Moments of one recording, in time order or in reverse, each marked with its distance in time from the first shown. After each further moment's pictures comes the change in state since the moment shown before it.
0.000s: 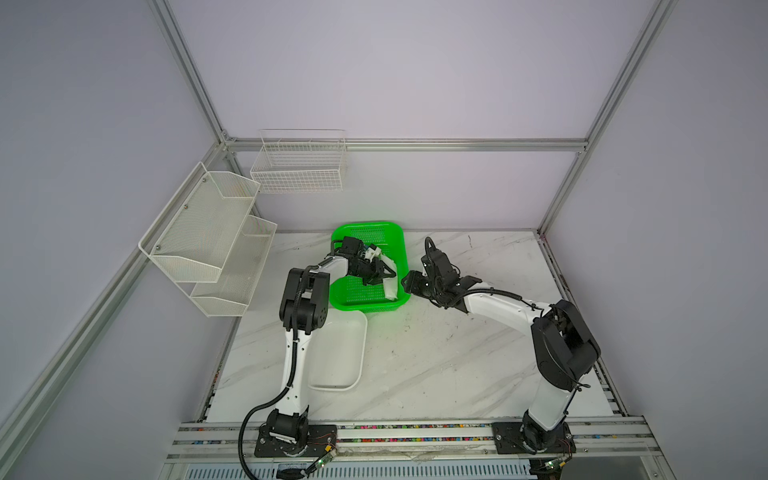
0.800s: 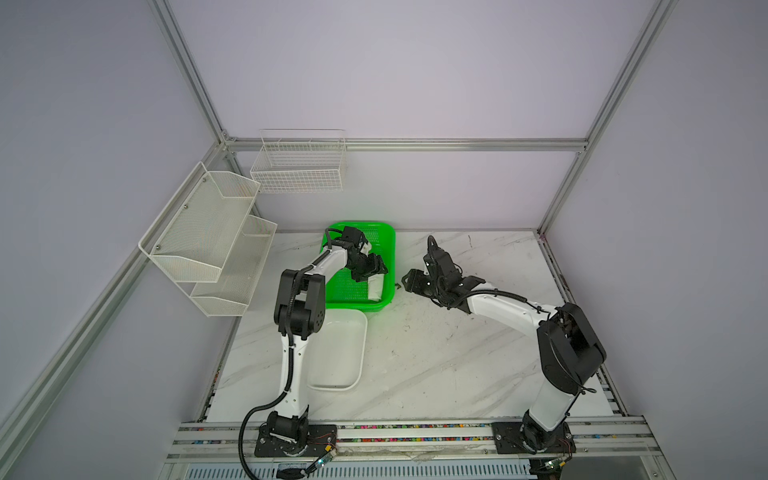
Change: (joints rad) left arm -0.017 -0.118 0.057 -0.291 -0.464 0.106; right arm 0.000 -0.030 -0.013 0.006 -0.006 0.000
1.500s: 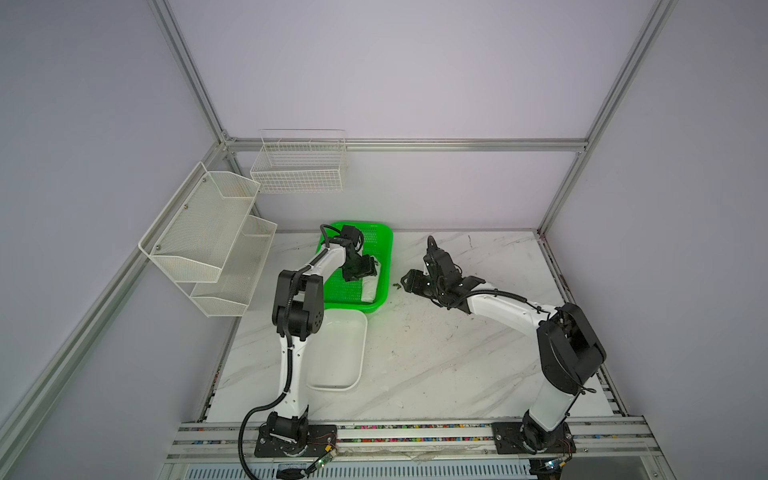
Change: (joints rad) left arm 0.008 -0.016 0.019 -0.091 -0.215 0.041; right arm 0.000 0.000 0.000 0.001 -0.023 0.000
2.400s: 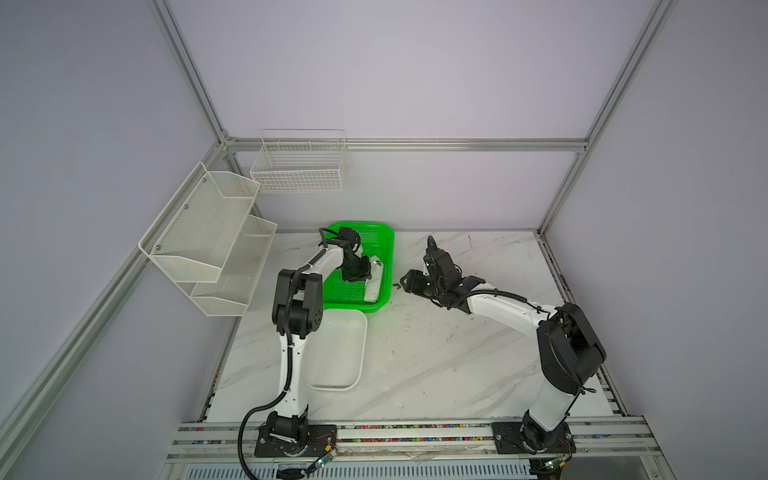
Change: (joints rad) left arm 0.018 0.028 0.000 0.012 0.108 0.000; right arm 0.000 0.000 0.000 0.000 -0.011 0.002
